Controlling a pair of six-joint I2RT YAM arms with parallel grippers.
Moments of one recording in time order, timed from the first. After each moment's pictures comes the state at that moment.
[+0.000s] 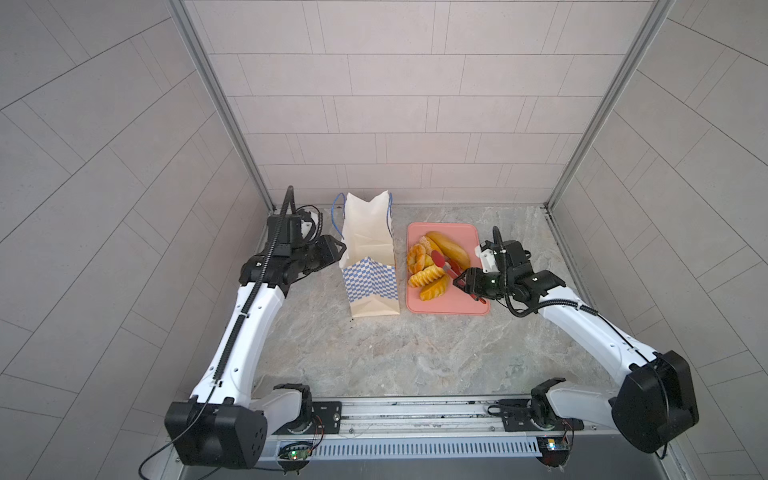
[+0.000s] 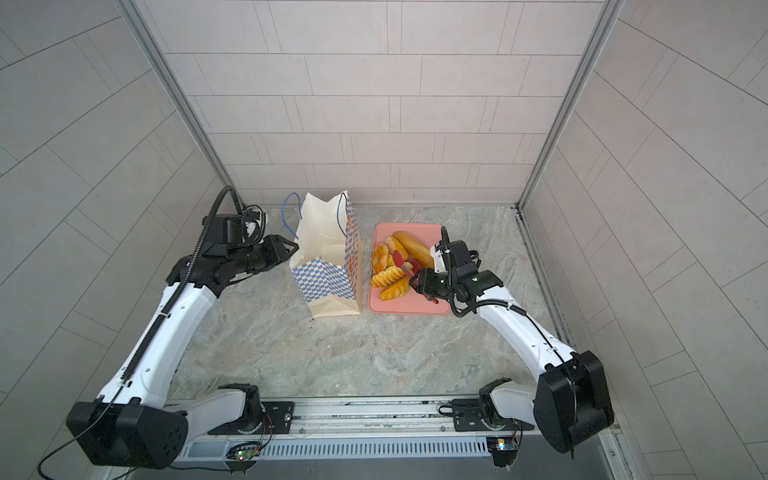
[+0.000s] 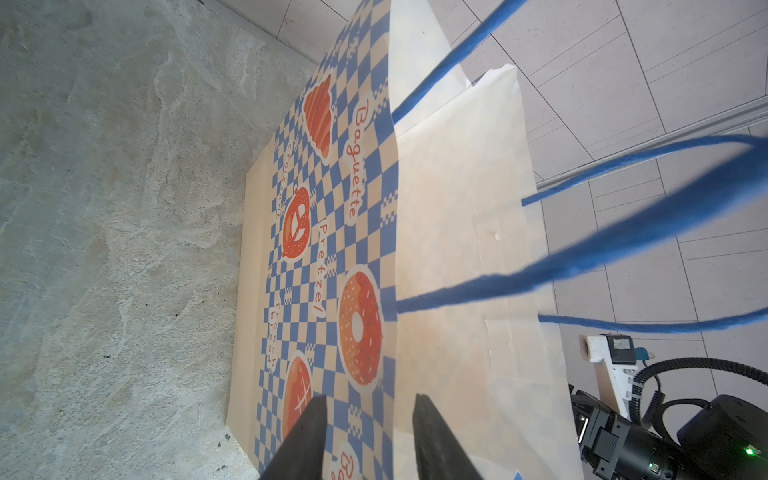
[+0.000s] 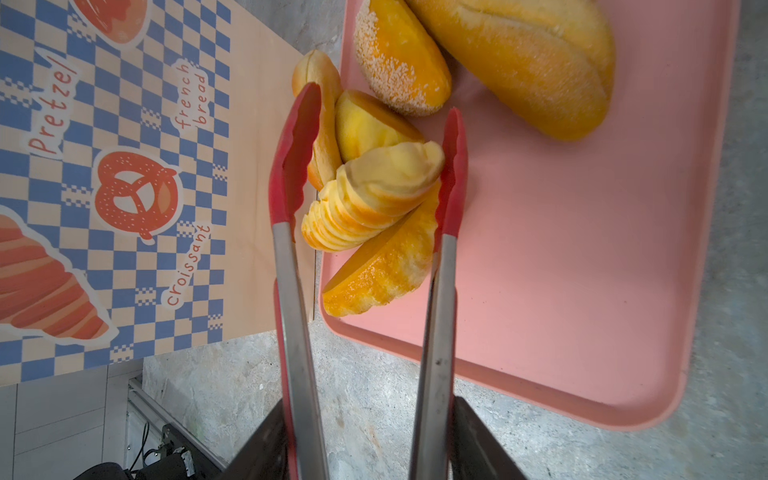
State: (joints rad) left arm -0.06 1.18 1.21 -0.72 0.44 -0.52; right arm 0.33 1.24 0.92 -0.53 -0.33 0.57
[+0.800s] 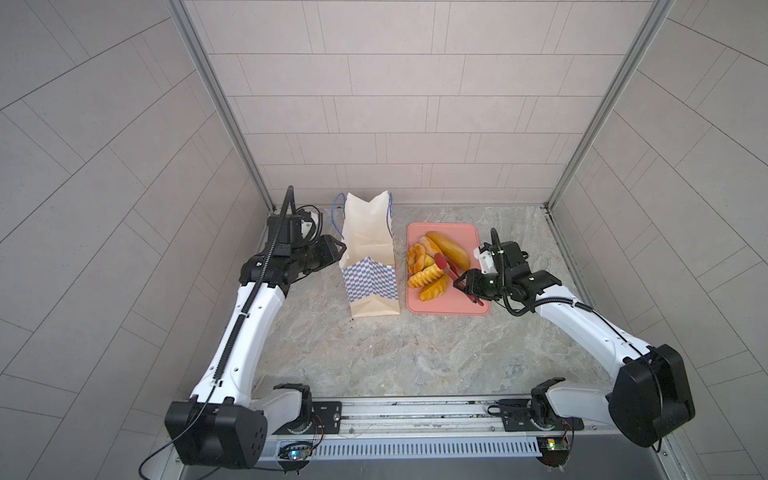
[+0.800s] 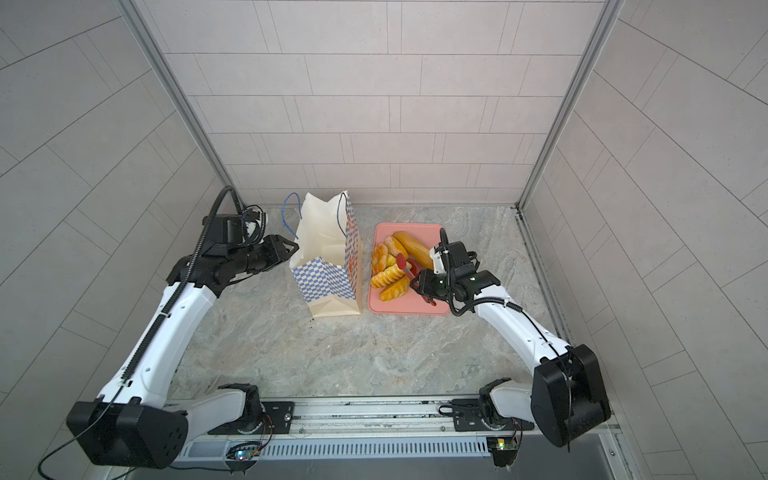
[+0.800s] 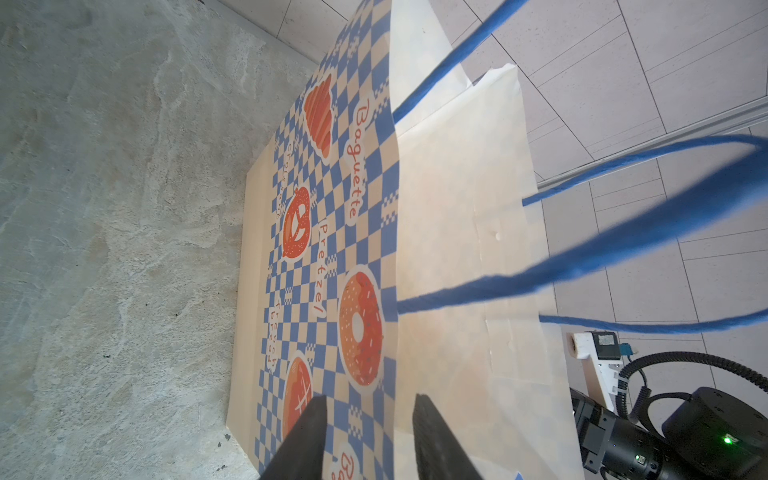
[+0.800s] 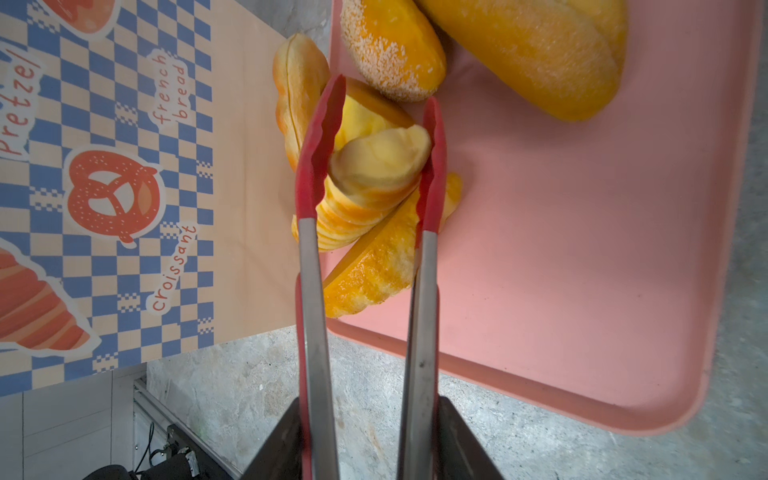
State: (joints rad) left arm -0.06 1.18 1.21 -0.72 0.44 -0.52; right arm 0.32 1.27 0.91 -0.51 -0.35 0.59
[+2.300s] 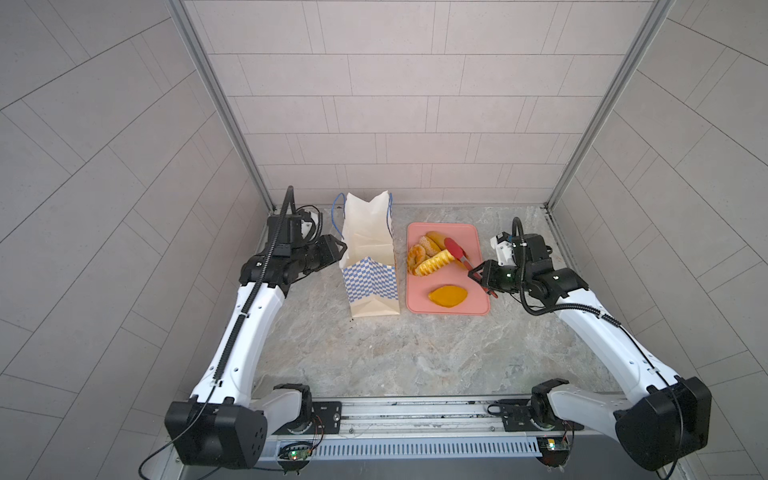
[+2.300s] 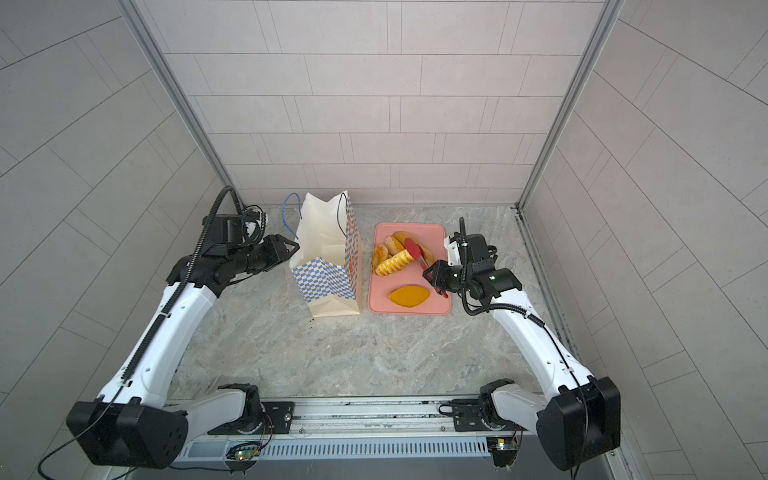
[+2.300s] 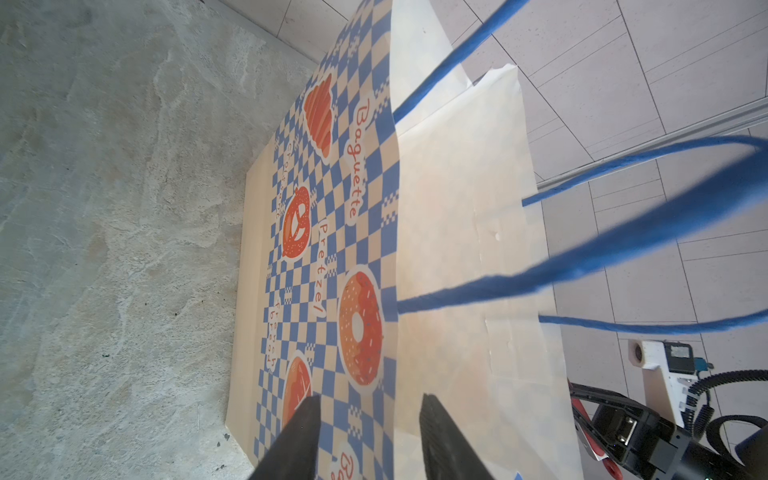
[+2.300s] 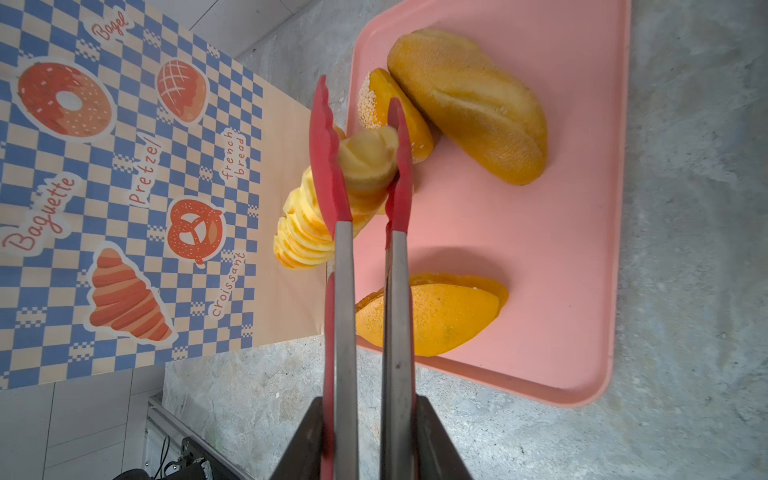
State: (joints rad) left arm -0.06 1.18 1.21 -0.72 0.44 -0.53; right arm 0.23 1.15 1.00 -0.64 -0.36 0.53
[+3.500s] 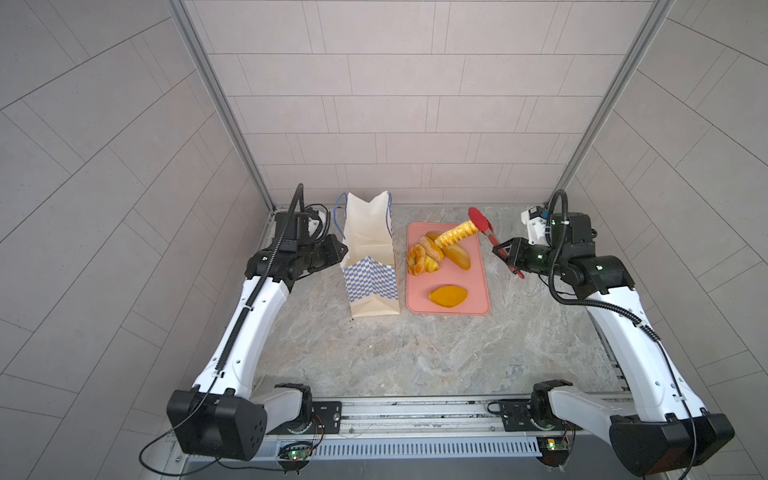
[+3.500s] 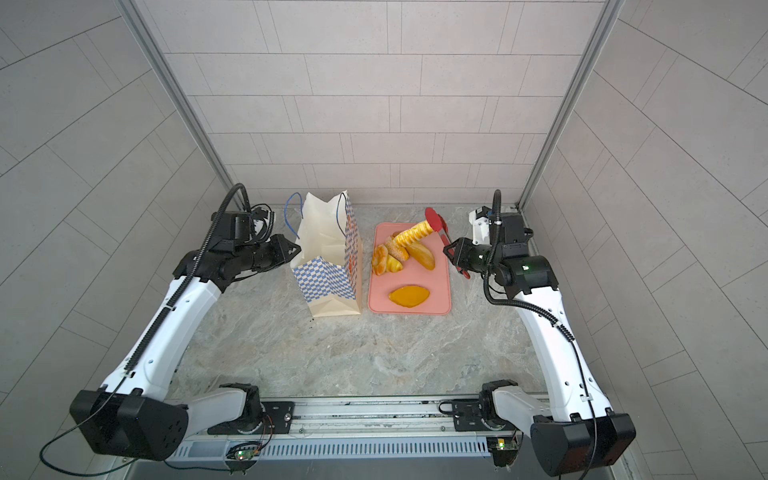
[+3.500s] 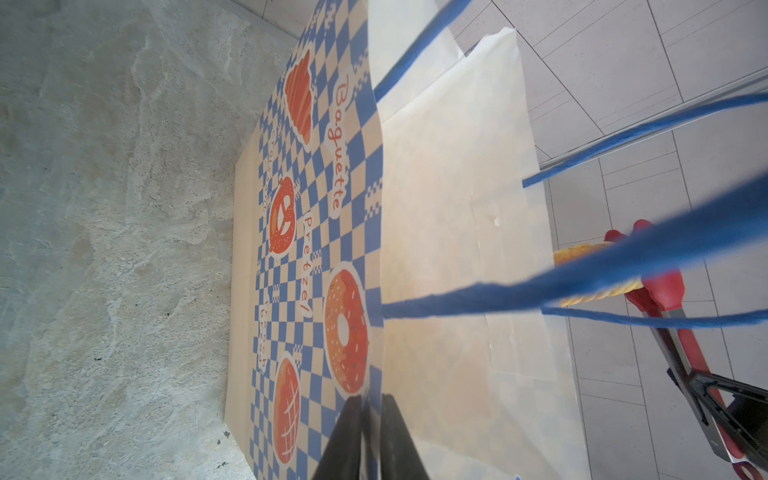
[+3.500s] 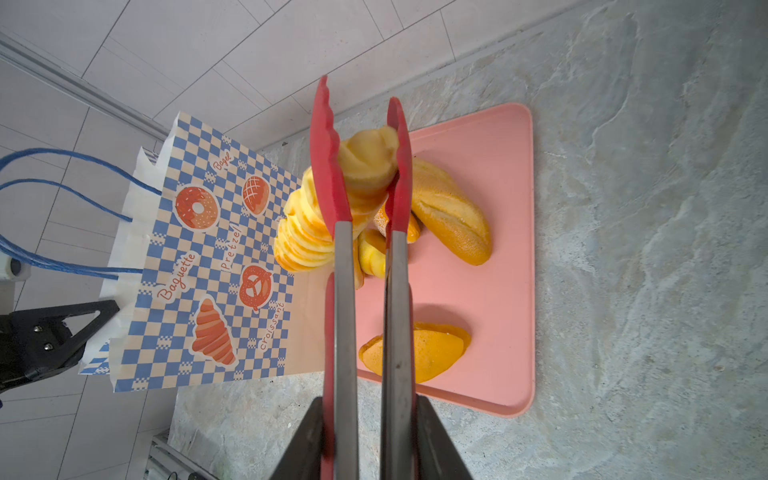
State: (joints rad) left arm -0.11 1.22 1.24 -0.75 0.42 -0.50; right arm 0.07 1.12 1.30 -0.86 -0.37 0.43
